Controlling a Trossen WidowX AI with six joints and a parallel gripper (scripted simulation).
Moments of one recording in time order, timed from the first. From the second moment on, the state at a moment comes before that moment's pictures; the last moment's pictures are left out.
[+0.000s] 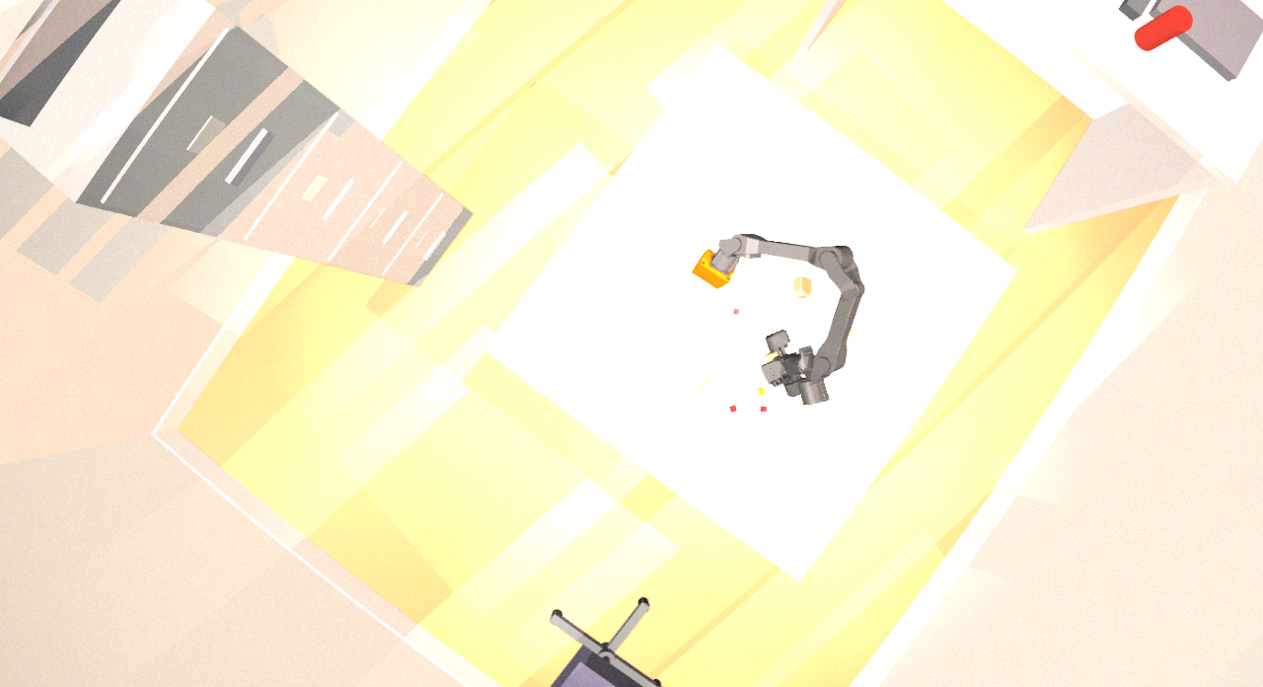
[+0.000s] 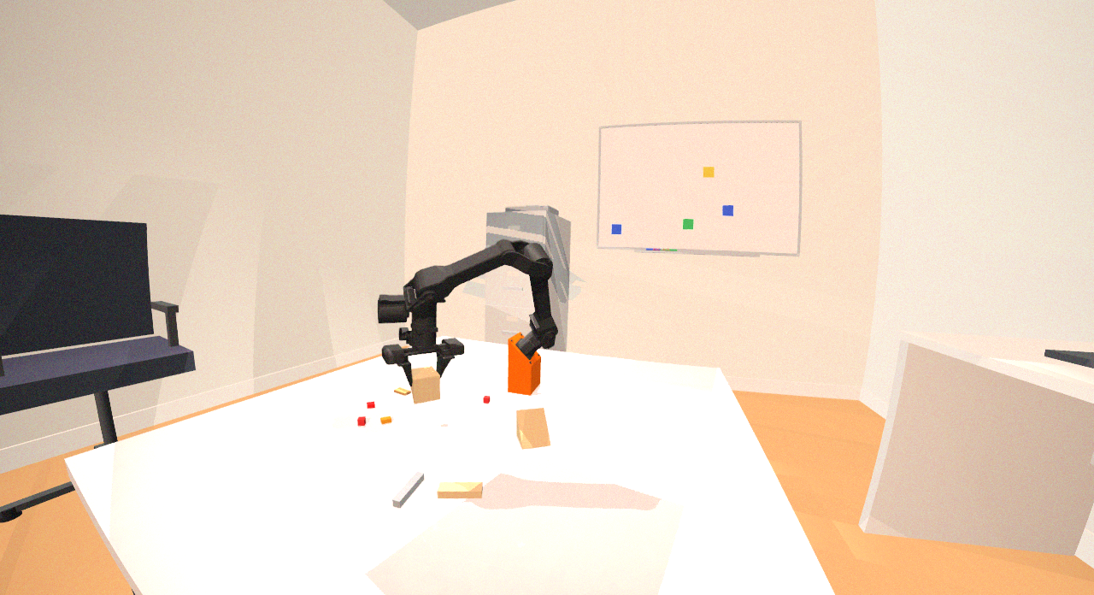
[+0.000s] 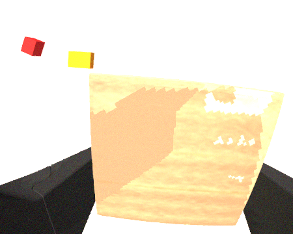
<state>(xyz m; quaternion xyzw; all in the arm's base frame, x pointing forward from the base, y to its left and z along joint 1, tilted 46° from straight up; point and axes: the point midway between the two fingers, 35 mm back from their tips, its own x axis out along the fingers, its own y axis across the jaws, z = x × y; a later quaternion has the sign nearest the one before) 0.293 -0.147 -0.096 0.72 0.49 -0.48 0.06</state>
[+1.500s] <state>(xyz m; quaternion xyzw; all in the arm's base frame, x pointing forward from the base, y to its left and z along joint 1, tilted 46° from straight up) 0.341 -0.104 0.000 0.73 0.39 -0.55 -0.09</state>
